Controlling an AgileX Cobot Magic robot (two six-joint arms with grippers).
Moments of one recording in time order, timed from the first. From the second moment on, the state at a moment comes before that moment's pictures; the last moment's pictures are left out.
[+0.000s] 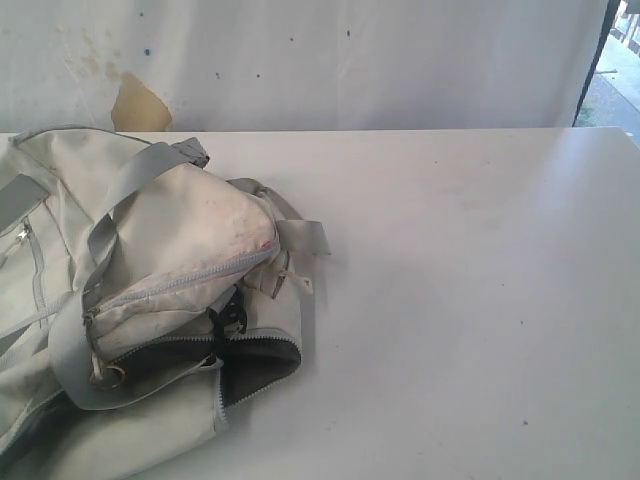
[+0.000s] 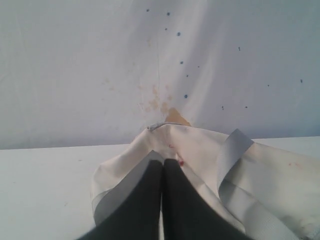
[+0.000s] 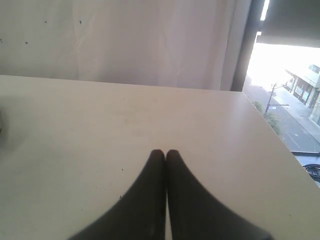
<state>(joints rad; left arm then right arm) 0.00 0.00 -0.01 0.08 0.04 -0.02 0.04 0.01 -0.01 -0.08 0.18 -0.04</state>
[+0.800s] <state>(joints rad) 0.00 0.00 -0.01 0.05 0.08 -0.02 0.04 0.01 -0.01 -0.08 0.18 -0.04</state>
